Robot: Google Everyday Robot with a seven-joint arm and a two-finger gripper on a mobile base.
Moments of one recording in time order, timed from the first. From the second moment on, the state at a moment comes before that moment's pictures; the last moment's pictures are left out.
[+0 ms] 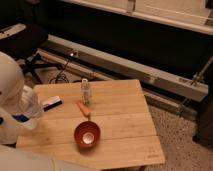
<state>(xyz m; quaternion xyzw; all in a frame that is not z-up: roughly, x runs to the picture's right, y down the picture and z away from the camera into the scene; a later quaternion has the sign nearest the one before) -0.372 0.133 0.835 -0.20 -0.06 0.01 0.98</state>
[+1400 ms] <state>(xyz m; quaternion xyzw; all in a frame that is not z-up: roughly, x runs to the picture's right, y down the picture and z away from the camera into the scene) -0.367 0.098 0.889 -0.30 -0.07 -0.05 0.95</state>
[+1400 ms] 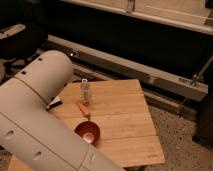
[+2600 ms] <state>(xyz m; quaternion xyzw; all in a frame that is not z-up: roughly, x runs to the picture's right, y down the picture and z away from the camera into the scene) -0.377 0.114 0.914 -0.35 -0.10 -0.05 0.93</state>
